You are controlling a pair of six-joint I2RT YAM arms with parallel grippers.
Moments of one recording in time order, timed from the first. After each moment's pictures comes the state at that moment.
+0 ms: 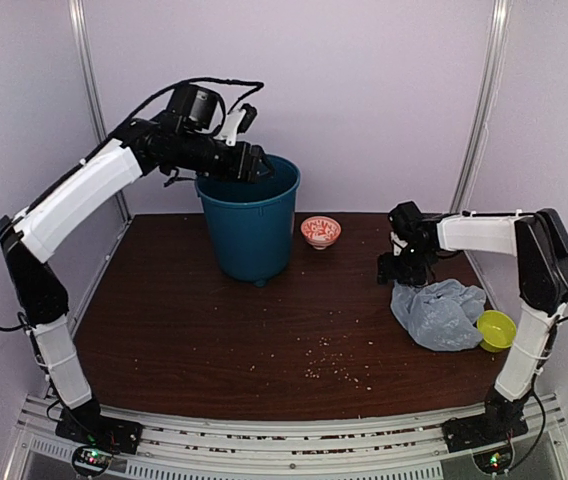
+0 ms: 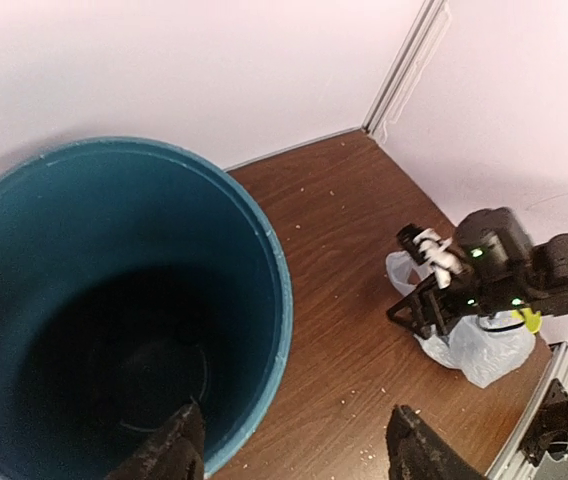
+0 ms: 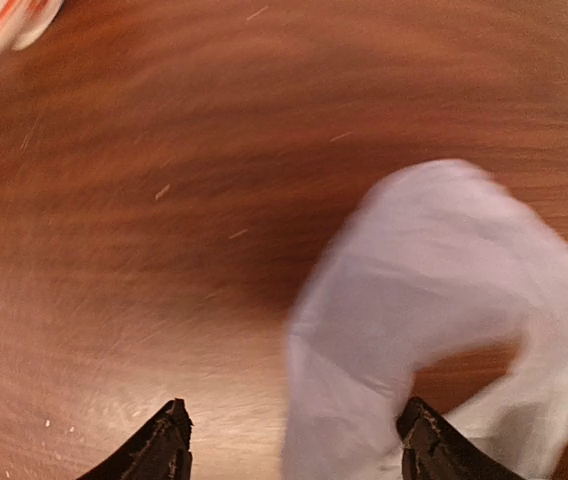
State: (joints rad) left arm -0.68 1.86 2.10 -0.78 0.14 -0.22; right arm 0.38 1.83 1.26 -0.57 0.06 0.40
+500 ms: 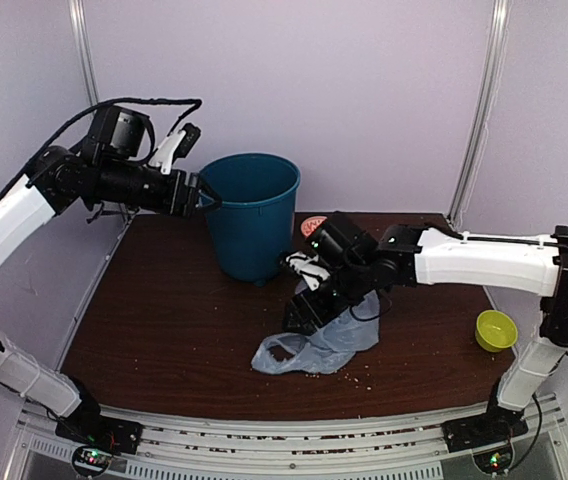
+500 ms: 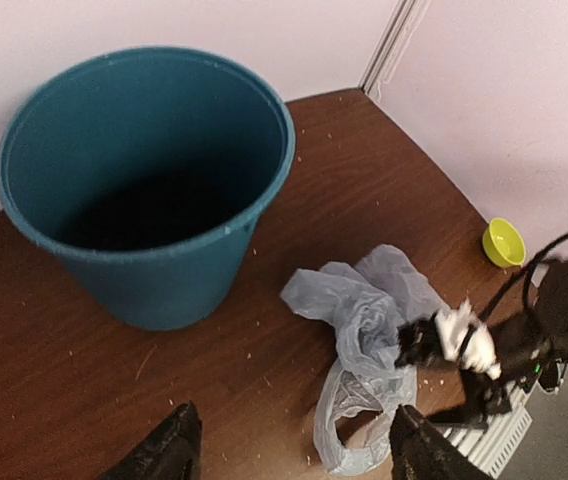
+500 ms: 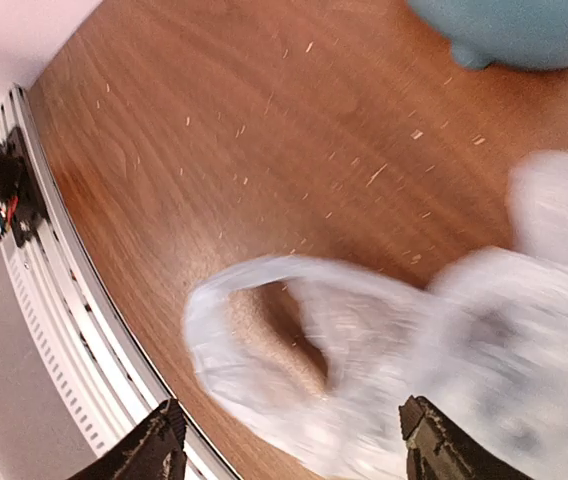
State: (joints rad) left arm -0.68 1.38 1.66 -0.85 0.14 -0.22; right arm 1.00 1.69 1.38 -0.64 -0.15 0.28
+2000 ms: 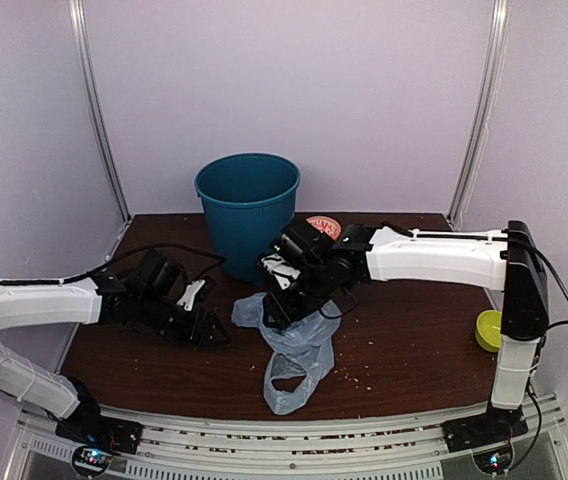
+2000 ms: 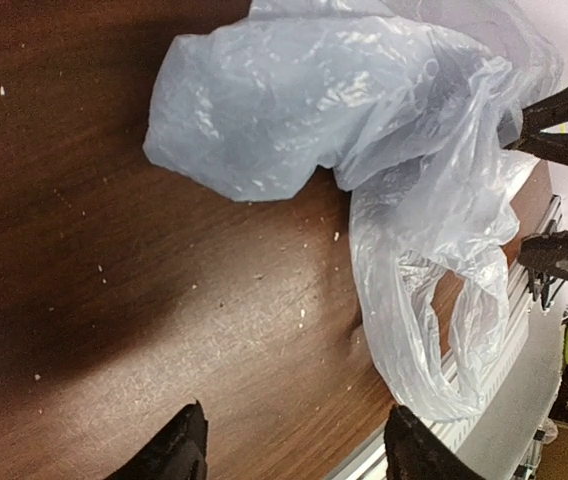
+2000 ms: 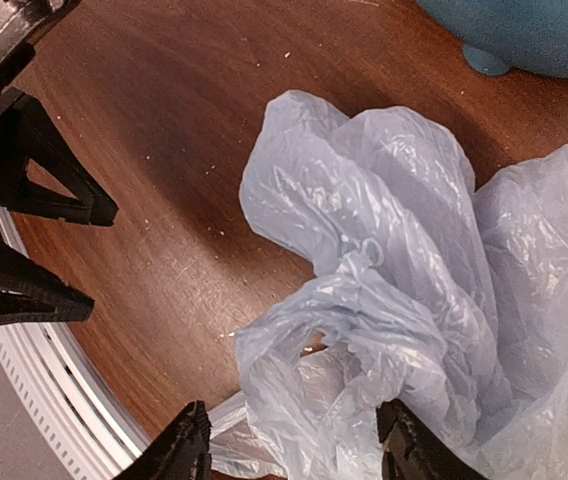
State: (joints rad) left arm -0.71 1.29 0.70 -0.33 0.40 -0.54; right arm 1.02 1.92 1.60 -0.69 -0.10 0.34
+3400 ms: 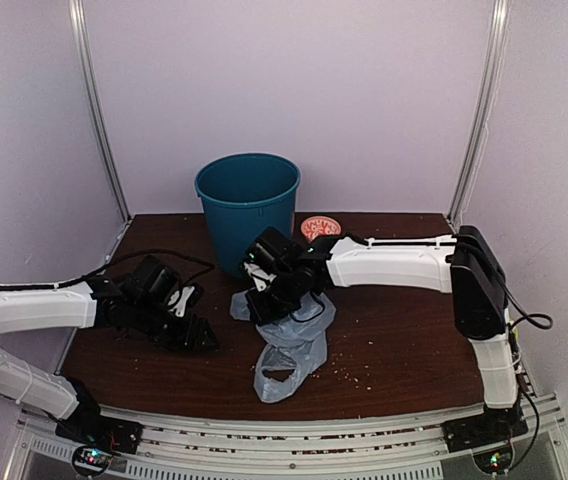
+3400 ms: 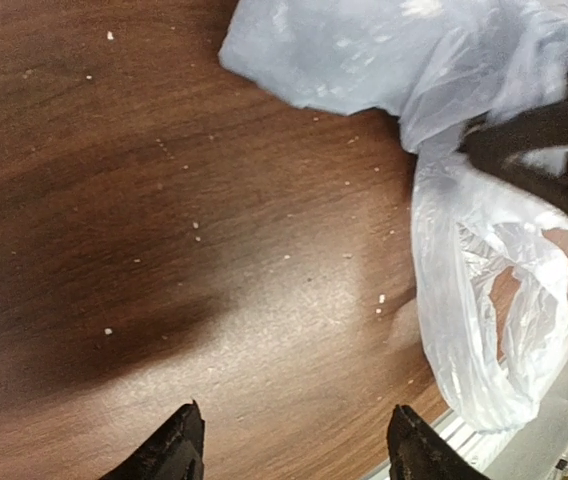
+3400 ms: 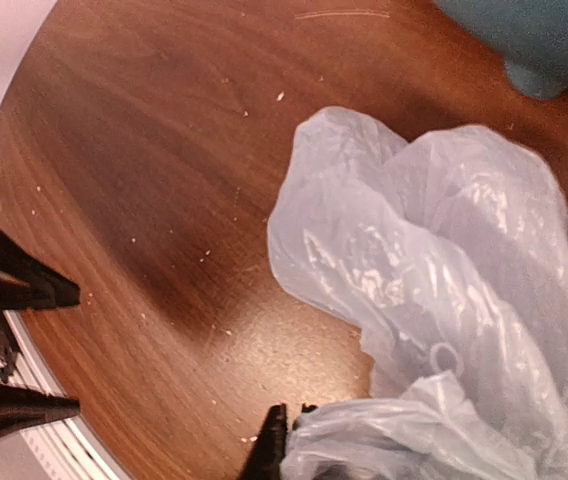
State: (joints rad) left arm -0.71 1.25 0.67 -0.42 0.28 -0.58; right arm 1.01 2.16 1.78 -0.61 -0.12 0.47
